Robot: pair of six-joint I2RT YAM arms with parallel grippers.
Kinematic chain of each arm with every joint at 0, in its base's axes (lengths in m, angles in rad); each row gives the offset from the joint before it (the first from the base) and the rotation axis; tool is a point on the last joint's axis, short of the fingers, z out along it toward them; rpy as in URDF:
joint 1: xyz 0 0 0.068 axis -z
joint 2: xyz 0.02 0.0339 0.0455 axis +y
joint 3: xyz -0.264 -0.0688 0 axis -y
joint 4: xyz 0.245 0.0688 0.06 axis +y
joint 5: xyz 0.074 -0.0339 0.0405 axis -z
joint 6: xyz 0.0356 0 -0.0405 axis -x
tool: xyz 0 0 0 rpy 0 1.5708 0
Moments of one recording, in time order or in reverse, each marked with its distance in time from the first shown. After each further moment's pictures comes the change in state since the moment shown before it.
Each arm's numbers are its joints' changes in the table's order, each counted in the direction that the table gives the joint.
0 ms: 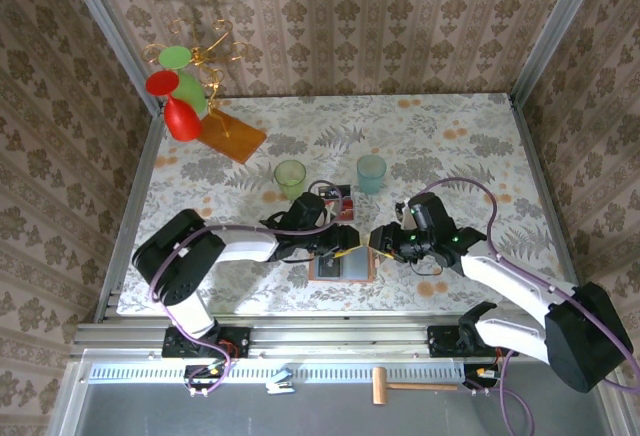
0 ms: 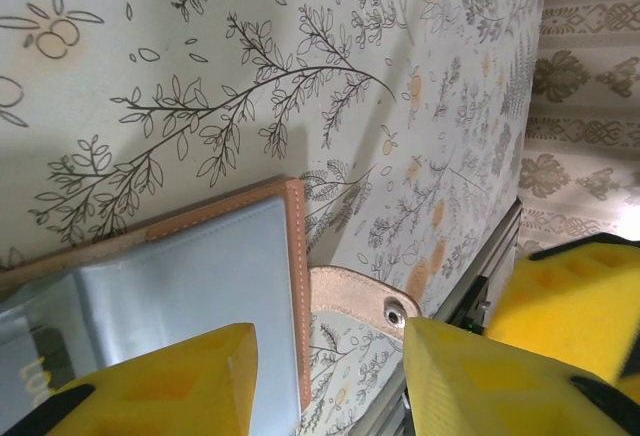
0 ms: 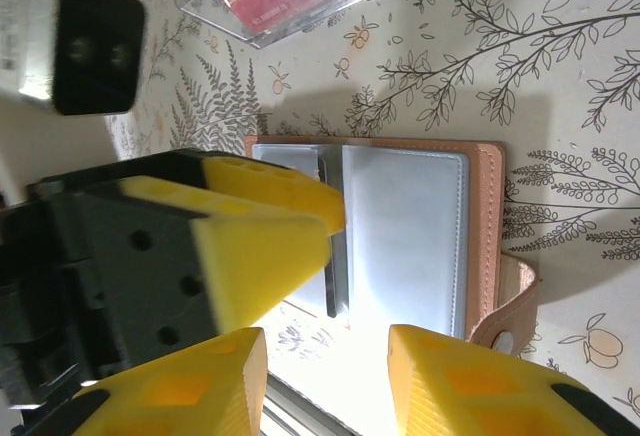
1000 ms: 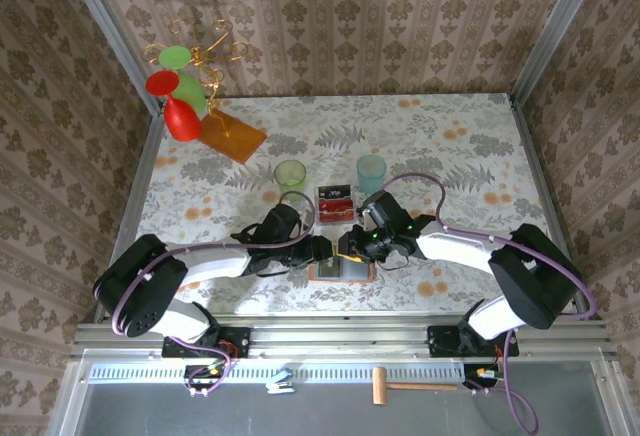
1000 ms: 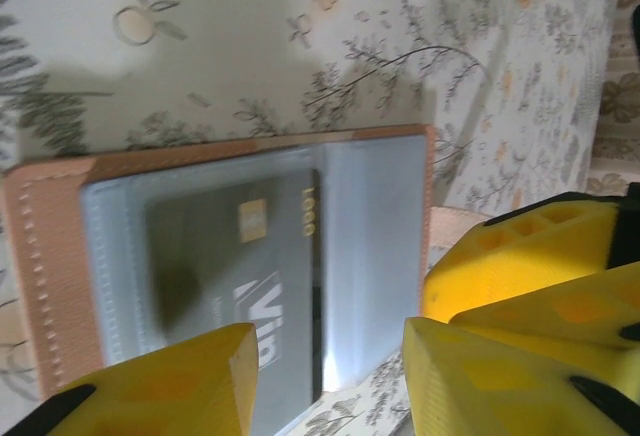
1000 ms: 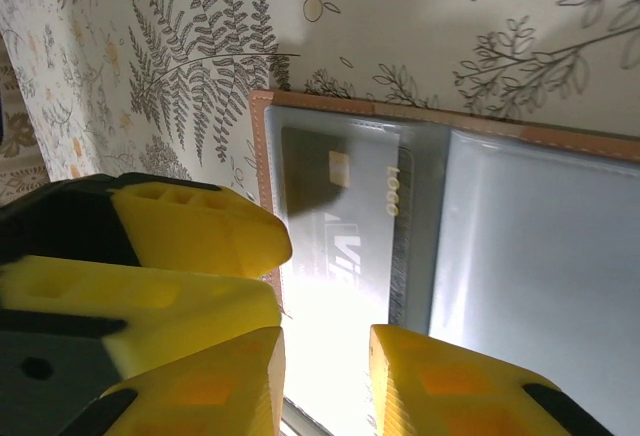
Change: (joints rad) left arm -0.060 -0.239 -0.196 0.156 -0.095 -0.084; right arm -0.199 0.381 0.173 -0.119 0.000 -0.047
